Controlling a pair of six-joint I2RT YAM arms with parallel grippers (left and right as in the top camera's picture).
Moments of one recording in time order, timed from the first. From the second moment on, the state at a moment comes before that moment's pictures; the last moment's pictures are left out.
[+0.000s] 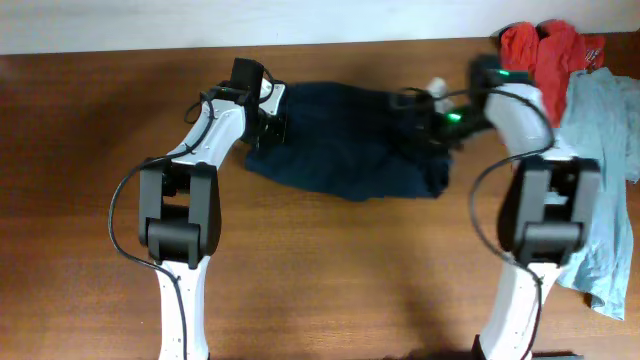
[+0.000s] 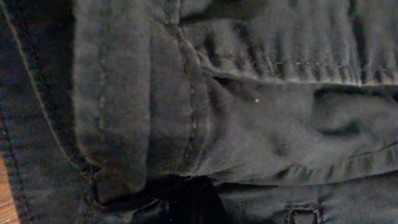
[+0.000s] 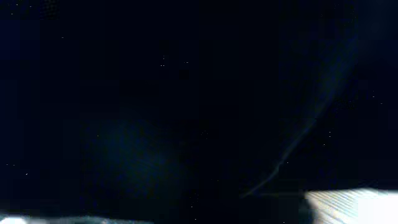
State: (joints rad) left arm -0.20 2.38 1.88 -0.72 0.33 -0.02; right arm -0.03 2.22 1.81 -1.08 -0.70 -0.01
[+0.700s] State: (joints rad) left arm -0.20 2.38 1.88 -0.73 0.32 -0.02; right arm 0.36 2.22 1.84 -0.77 -0.53 0.22
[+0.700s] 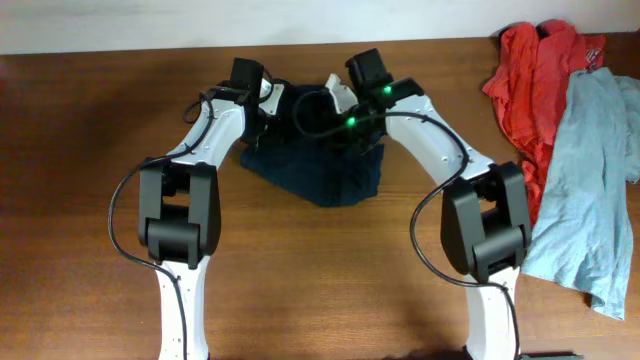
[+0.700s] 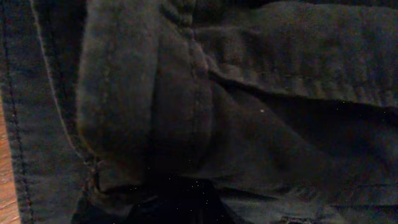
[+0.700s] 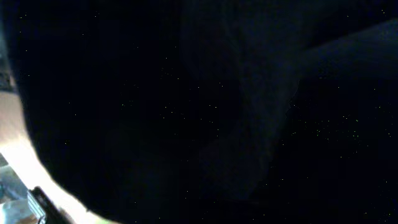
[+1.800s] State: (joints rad) left arm -0.20 2.38 1.89 -0.76 0.31 -0.02; right arm 0.46 2.22 1.84 -0.60 -0.43 0.40
